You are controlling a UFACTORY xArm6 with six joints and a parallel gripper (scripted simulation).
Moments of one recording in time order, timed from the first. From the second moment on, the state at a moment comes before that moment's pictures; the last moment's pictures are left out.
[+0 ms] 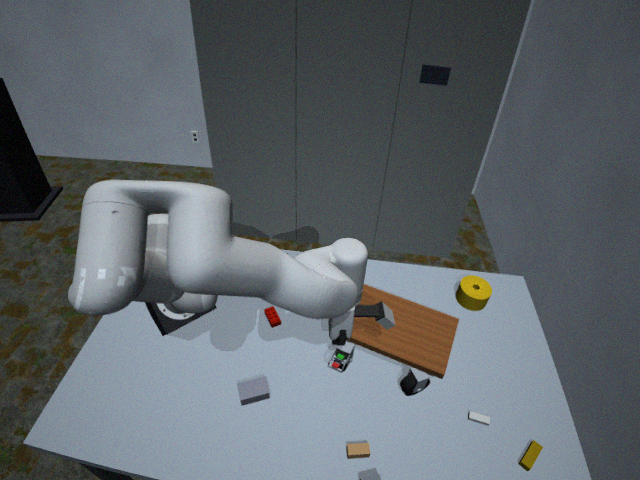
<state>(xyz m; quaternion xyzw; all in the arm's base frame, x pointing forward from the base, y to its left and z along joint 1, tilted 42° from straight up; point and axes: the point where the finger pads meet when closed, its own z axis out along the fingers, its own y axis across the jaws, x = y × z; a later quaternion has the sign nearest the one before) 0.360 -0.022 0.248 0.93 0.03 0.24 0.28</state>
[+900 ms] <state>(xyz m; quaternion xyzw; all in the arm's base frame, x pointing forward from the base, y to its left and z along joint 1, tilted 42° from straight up) 0.372 -0.033 0.230 0.76 0.52 0.05 0.39</state>
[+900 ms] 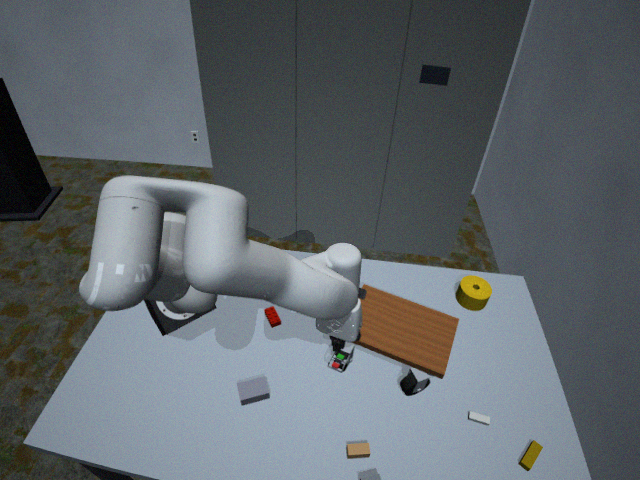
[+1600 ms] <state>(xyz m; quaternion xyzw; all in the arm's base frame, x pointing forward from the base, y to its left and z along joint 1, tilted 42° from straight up) 0.376 -0.037 0.222 0.47 0.78 -0.11 0.39</state>
